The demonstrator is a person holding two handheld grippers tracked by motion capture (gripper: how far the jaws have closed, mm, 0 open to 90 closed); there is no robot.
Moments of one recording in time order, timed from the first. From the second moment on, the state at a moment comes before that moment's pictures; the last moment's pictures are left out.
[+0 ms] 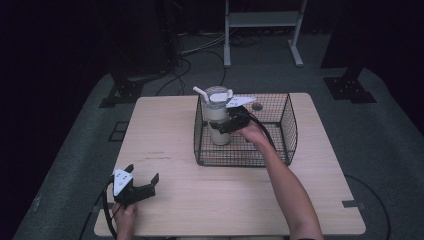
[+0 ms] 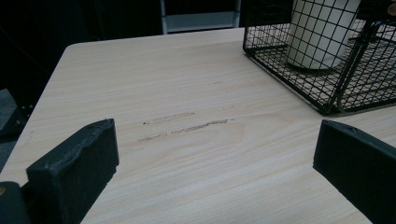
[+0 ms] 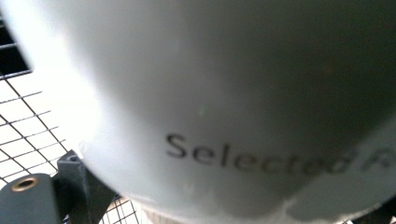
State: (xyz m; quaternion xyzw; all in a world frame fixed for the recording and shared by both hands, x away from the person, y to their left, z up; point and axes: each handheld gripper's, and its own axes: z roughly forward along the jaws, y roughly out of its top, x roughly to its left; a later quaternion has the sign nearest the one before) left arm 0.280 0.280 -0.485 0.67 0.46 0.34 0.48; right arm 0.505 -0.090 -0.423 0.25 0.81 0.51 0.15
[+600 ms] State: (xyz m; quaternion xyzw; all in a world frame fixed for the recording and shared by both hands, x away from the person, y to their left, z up) left arm 0.280 0.279 -0.486 0.67 0.45 0.34 0.48; right arm 0.504 -0.098 -0.427 0.23 0.81 0.52 0.15
